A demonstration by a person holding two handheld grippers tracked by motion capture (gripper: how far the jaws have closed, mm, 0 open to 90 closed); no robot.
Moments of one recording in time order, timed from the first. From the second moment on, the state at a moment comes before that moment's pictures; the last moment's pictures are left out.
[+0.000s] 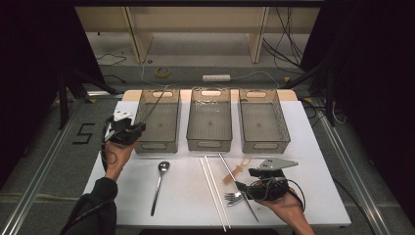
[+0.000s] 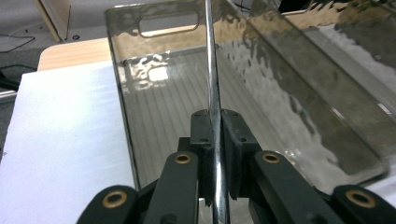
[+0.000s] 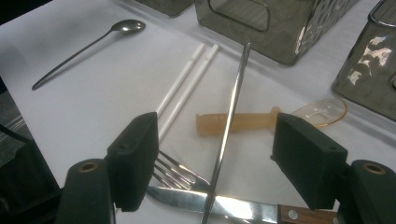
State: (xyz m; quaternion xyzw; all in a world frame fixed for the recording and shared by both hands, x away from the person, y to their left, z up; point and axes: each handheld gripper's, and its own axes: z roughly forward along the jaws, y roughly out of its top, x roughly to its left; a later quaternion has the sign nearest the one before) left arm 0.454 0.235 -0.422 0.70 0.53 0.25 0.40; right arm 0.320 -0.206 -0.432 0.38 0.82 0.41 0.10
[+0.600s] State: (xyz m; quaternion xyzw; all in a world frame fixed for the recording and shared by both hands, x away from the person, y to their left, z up) left arm 0.458 0.239 -0.426 0.69 0.55 0.24 0.40; right arm 0.320 -0.204 -0.432 0.38 0.82 0.41 0.10
